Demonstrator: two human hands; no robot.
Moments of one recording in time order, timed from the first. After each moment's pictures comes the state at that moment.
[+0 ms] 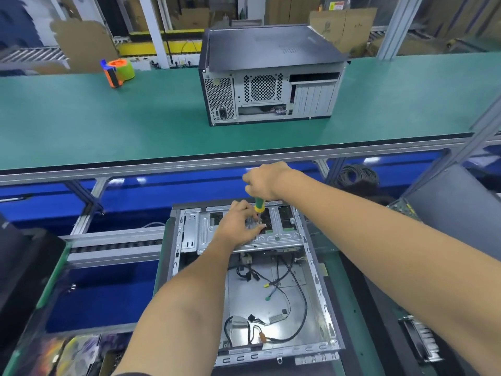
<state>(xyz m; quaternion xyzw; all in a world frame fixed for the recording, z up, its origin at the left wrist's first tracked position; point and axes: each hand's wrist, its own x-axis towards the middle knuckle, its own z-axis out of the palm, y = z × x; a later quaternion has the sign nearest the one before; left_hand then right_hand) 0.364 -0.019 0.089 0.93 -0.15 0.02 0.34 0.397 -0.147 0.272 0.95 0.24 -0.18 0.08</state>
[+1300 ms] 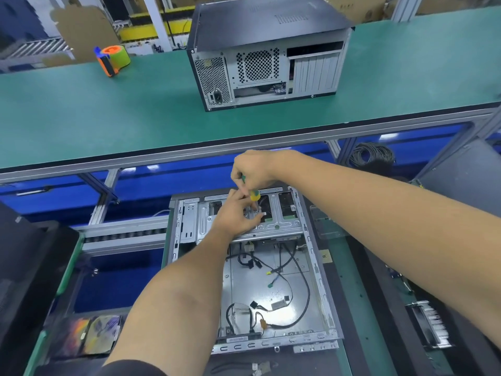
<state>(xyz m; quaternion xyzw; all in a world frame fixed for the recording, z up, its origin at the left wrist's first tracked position) 0.368 -0.021 0.085 0.95 -0.14 0.02 0.30 0.408 -0.154 0.278 0.90 0.36 -0.24 -0.05</state>
